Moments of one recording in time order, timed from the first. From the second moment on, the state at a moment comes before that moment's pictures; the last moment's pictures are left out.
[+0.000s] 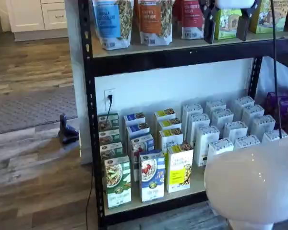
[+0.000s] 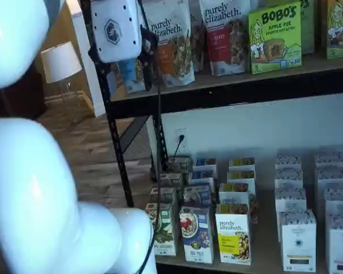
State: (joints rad) arm 0.01 -0.84 -1.15 0.04 2.00 0.03
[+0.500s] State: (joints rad) arm 0.04 -0.87 -1.12 0.01 1.94 0.05
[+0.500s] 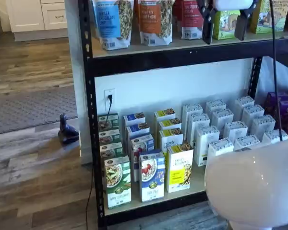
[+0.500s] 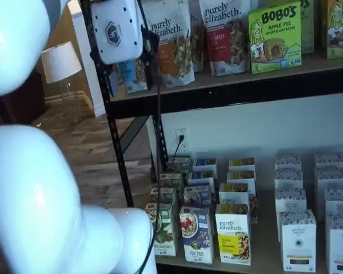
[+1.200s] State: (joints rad) arm 0.05 -0.89 -0.96 0.02 1.77 0.06
